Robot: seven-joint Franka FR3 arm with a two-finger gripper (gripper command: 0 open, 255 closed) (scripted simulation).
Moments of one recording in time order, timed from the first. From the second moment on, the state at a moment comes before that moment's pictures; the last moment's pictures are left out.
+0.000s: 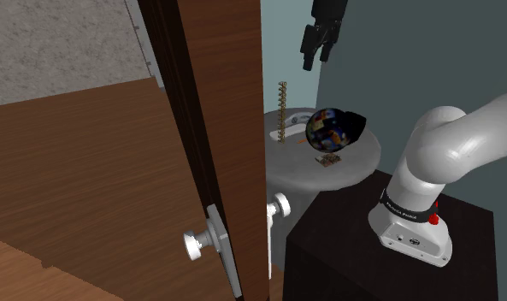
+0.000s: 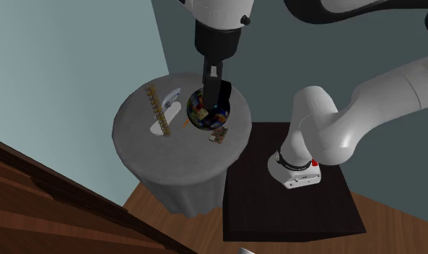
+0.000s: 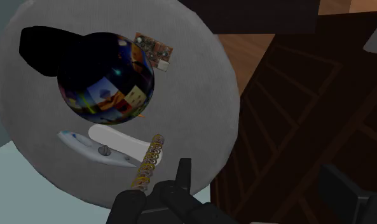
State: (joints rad) arm 0.01 -0.82 0.04 -2.31 0.02 1.62 0.06
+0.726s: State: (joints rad) arm 0.06 -0.75 -0.02 -2.55 -0.09 1.81 -0.20
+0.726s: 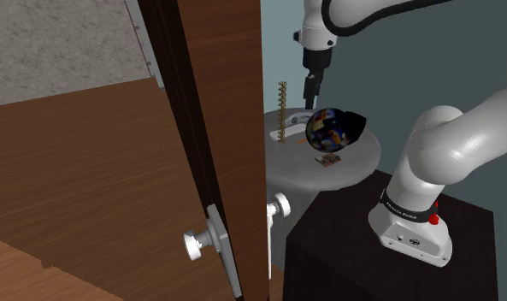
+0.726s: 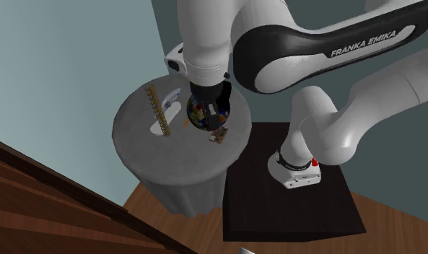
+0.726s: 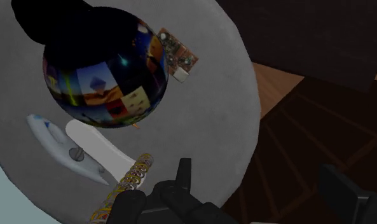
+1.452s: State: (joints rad) arm 0.07 -0.55 -0.10 -2.76 -0.29 2.12 -0.48
